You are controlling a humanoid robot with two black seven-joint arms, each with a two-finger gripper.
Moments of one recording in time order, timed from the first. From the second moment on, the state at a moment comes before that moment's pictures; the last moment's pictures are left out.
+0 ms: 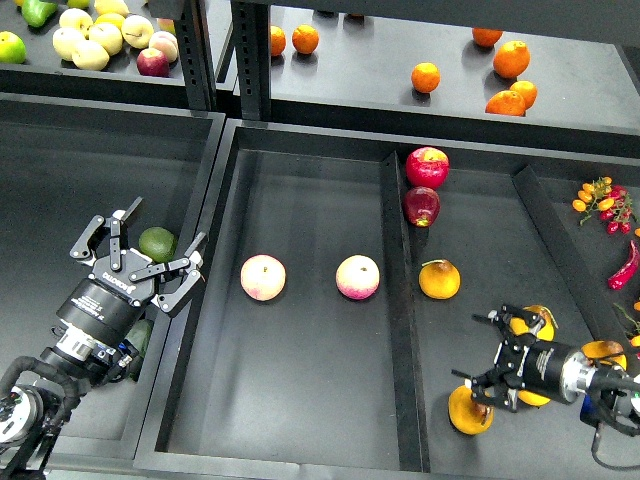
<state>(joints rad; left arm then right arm) 0.08 0.00 -1.46 -1.32 -0.25 -0.49 0.49 0.26 -0.45 1.05 1.10 0.27 0.22 -0.49</state>
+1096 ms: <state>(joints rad) -0.10 0.00 -1.65 -1.24 -0.13 -0.44 0.43 0.29 0.02 1.56 1.04 0.13 0.26 -0.49</state>
